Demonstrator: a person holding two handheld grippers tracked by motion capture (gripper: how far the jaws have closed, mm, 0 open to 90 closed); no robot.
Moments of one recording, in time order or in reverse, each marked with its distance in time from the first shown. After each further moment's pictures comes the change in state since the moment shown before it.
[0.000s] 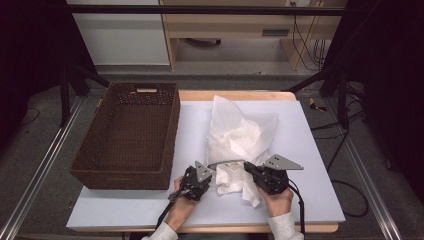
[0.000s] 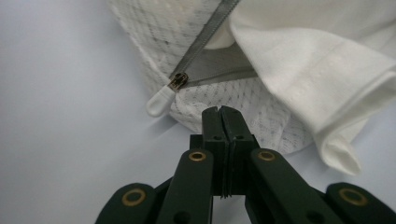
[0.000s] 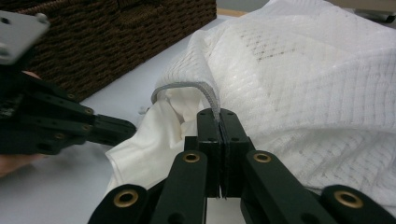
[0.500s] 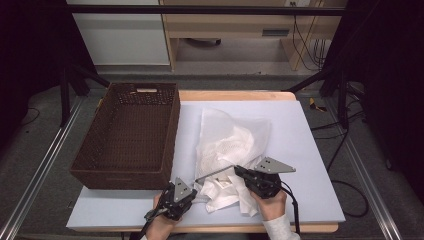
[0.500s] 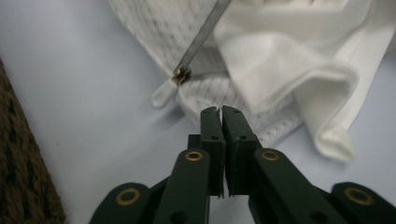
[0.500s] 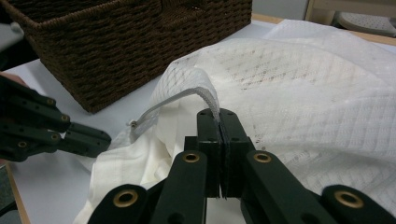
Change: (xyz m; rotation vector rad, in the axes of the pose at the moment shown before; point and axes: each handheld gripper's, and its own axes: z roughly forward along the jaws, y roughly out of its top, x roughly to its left) left arm 0.005 -0.037 -0.050 -0.027 -0.054 0.000; right arm 0.024 0.007 0.003 -0.002 0.086 -0.047
